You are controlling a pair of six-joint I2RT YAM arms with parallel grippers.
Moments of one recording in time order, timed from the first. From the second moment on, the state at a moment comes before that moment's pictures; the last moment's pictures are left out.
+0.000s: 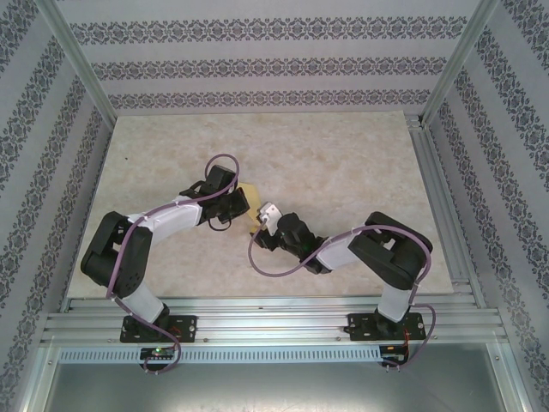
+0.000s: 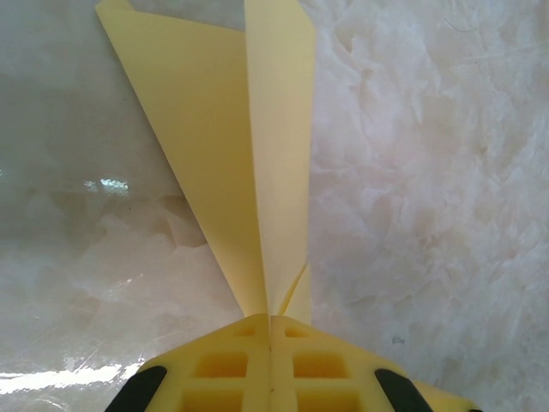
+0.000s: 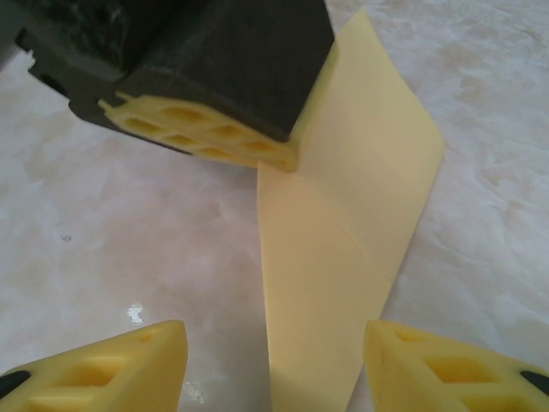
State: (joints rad) left arm -0.49 1.64 0.96 -0.25 0.20 -0.92; right arm 0.90 1.81 0.61 0.75 0.11 -0.02
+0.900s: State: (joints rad) left arm -0.49 1.64 0.96 -0.26 0.21 -0.94; right arm 0.92 1.99 0.72 0.86 0.24 -0.09
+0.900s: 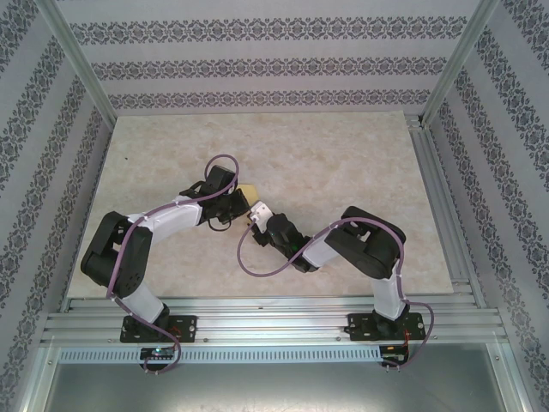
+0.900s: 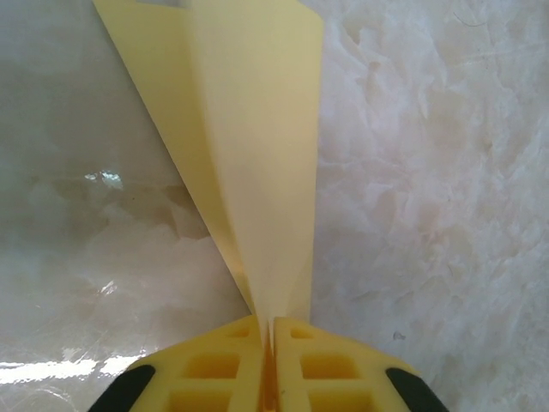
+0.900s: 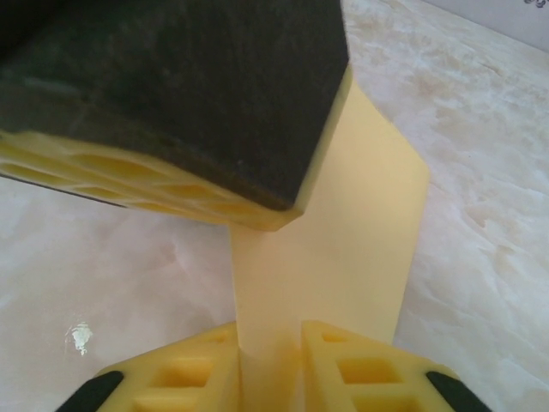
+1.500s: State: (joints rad) left arm -0.42 1.65 0.96 -0.26 0.24 -0.93; right arm 0.92 1.99 0.67 0.94 0.19 -0.08
